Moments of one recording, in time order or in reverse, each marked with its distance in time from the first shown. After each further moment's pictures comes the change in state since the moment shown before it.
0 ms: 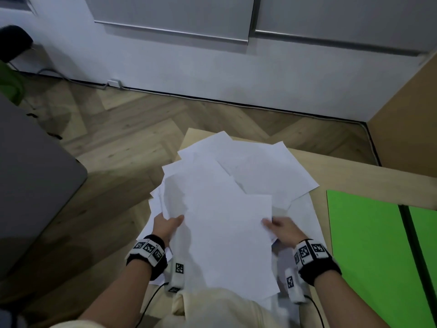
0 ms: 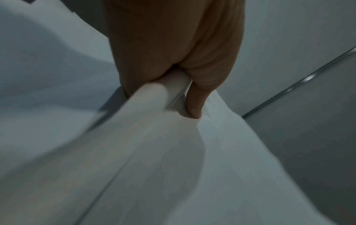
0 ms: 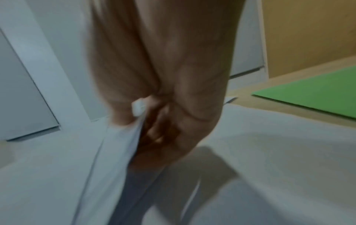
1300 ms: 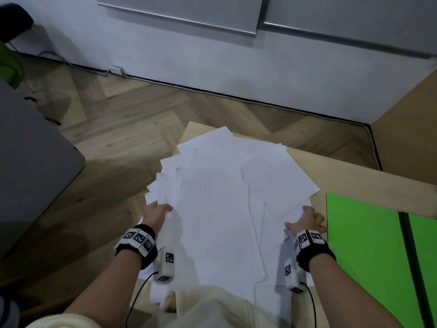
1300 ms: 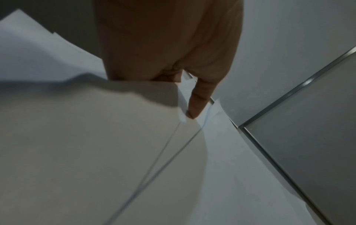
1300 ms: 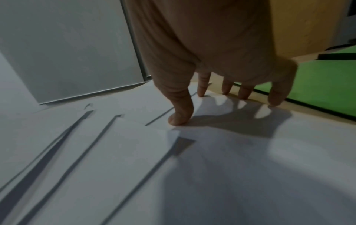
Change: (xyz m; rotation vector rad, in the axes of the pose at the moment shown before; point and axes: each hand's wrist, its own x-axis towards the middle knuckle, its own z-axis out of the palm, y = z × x) left_hand 0.018 0.010 -0.008 -0.094 0.058 -0.009; right_hand 0.032 0.018 -0.034 -0.162 0.523 0.379
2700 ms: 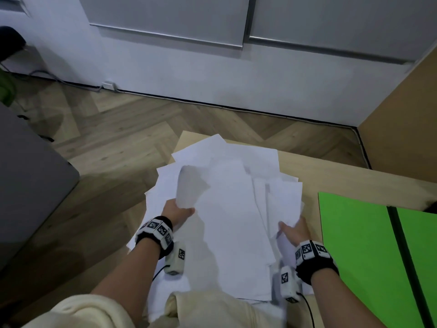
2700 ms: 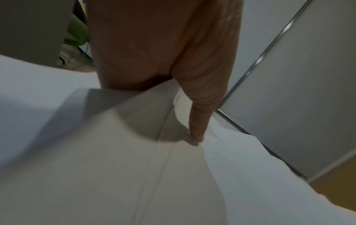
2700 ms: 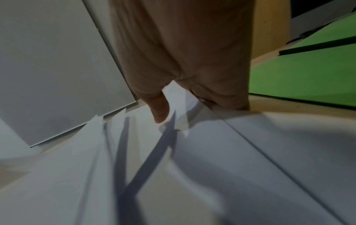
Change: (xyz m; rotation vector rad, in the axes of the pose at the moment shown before) left_hand -0.012 0.019 0.044 0.413 -0.159 0.127; right_hand -0.022 0.014 0.000 0.353 -0.184 -0.121
